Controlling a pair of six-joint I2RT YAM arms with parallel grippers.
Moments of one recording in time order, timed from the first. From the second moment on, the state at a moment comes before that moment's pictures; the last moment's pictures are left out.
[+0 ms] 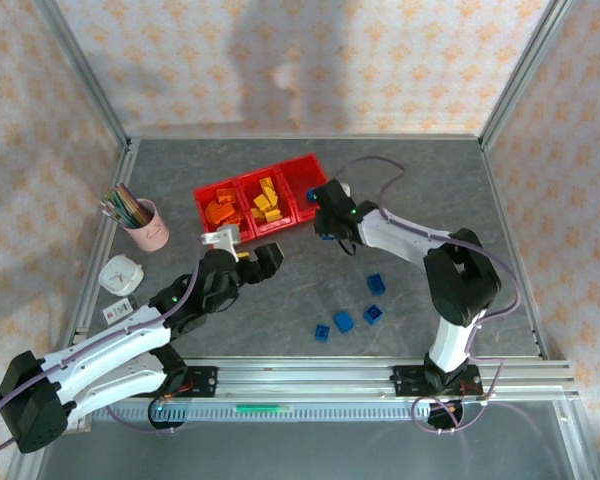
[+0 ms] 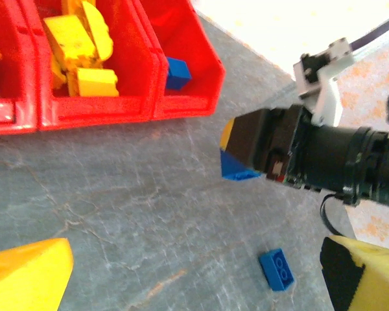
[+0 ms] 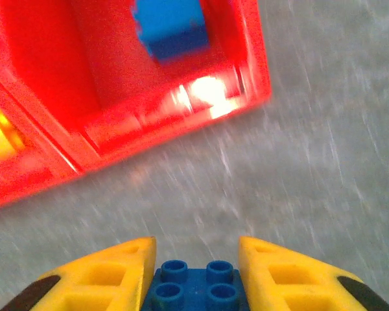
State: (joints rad) left arm -0.71 0.88 0.51 -0.06 -0.23 -0.88; right arm 0.63 1.81 1.30 -0.43 0.20 0.57
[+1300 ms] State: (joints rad) left arm -0.65 0.94 0.58 -0.08 -0.12 -0.82; right arm 0.56 1.68 1.27 -0.44 0.18 0.51
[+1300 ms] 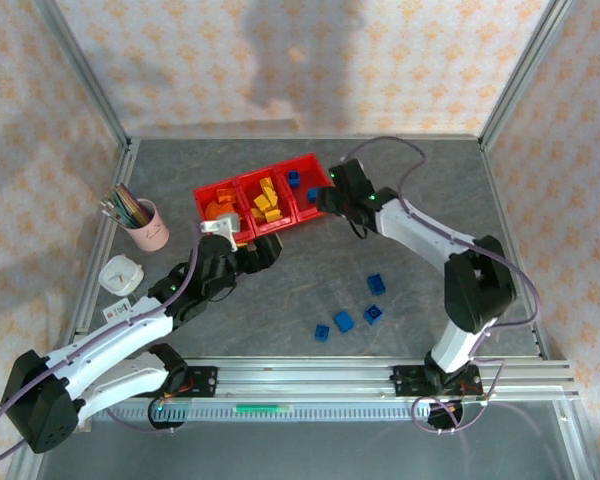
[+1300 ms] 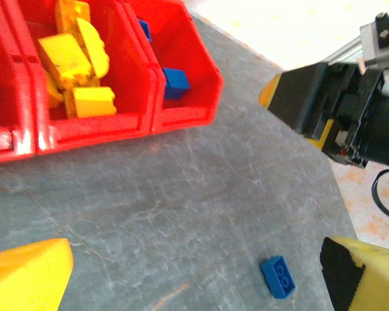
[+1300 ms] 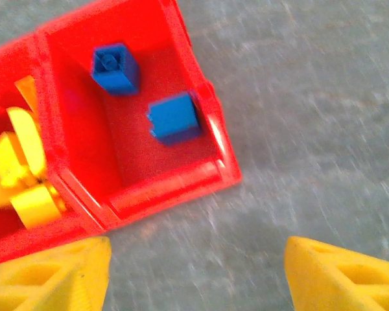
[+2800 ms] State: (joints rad) left arm -0.88 1.05 0.55 0.05 -0.24 -0.93; right arm 0.68 1.47 0.73 -0.45 0.18 0.74
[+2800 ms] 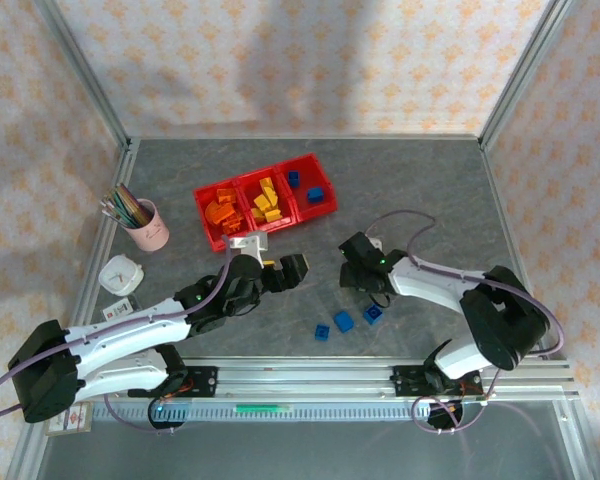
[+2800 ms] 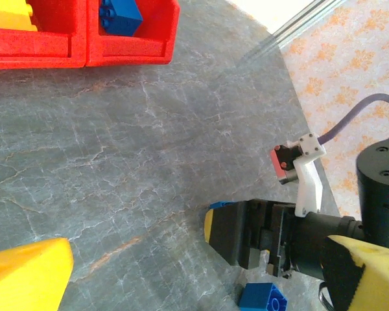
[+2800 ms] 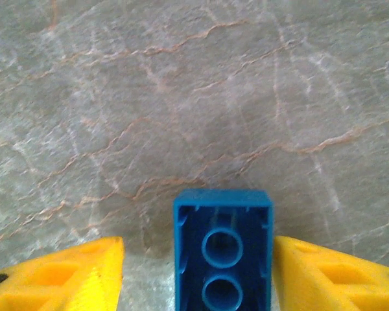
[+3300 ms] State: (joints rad) left arm -0.88 1.04 0.55 0.04 -0.25 -0.93; right arm 0.68 1.55 0.76 -0.46 0.24 0.72
